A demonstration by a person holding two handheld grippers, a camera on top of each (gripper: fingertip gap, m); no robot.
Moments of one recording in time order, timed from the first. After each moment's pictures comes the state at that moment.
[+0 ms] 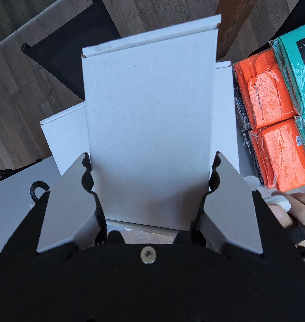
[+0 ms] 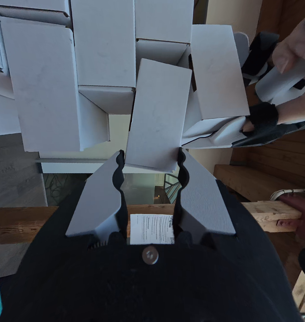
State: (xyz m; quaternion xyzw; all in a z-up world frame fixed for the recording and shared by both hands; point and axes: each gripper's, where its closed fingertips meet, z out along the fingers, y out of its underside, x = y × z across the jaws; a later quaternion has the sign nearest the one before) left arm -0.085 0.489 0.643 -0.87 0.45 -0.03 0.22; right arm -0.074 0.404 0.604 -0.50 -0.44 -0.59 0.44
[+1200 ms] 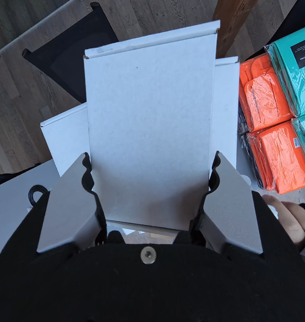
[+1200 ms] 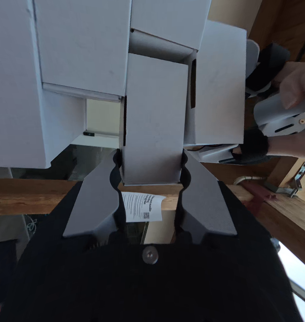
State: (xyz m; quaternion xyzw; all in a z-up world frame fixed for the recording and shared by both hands) left arm -0.082 0.486 0.644 -0.86 0.45 -0.04 0.23; right arm -0.074 0.425 0.623 -0.48 -0.41 -0.68 0.36
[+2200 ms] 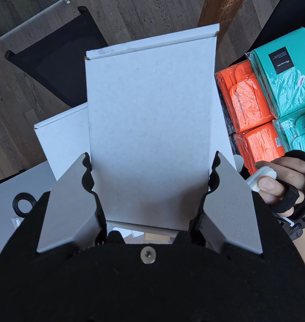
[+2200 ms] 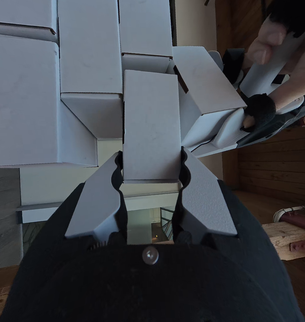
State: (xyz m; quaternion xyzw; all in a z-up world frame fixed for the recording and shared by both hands) left arm -0.079 0.482 0.648 -0.86 0.45 -0.08 0.22; right arm -0.072 0.416 0.617 -0.42 -0.48 -0.55 0.54
